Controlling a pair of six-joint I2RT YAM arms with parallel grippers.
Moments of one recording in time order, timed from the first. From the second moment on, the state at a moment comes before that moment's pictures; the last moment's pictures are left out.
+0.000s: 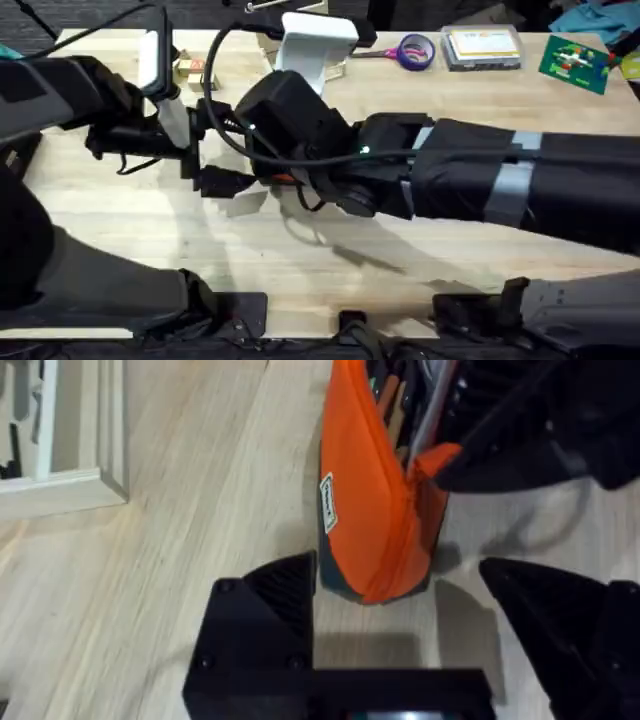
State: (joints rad) left arm 0.38 1.66 0.98 -1.10 0.98 1.80; right arm 1.06 1.65 1.15 -0.20 0.31 0.72
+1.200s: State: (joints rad) left arm 0.31 1.67 0.98 -1.05 0.99 1.73; right arm 0.99 1.62 1.15 -0.34 0.31 0.66
